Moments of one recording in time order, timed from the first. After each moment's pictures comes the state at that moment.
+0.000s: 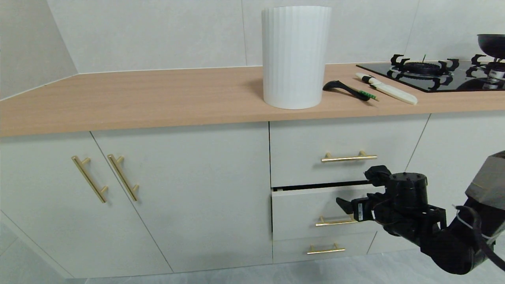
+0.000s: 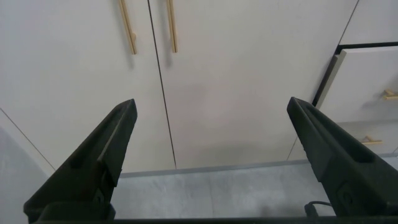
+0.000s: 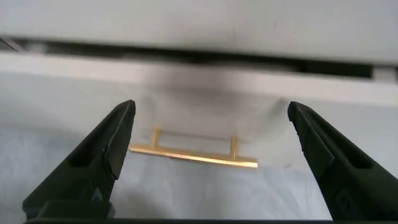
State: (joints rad) left arm -0.01 0.00 0.00 0.00 0.01 0.00; right arm 0.34 2.09 -0.55 -1.11 -0.10 0.09
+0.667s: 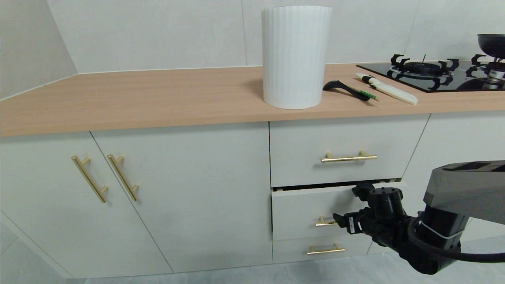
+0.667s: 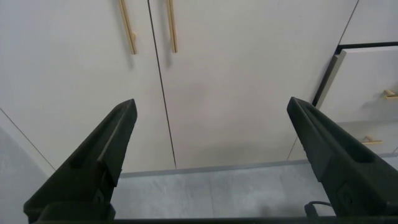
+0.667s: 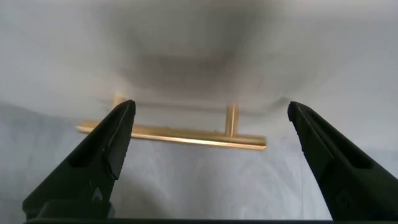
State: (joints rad) left arm -0.01 0.00 0.00 0.00 0.01 0.00; right arm 0.33 2.31 -0.63 -1.12 -0.15 0.09
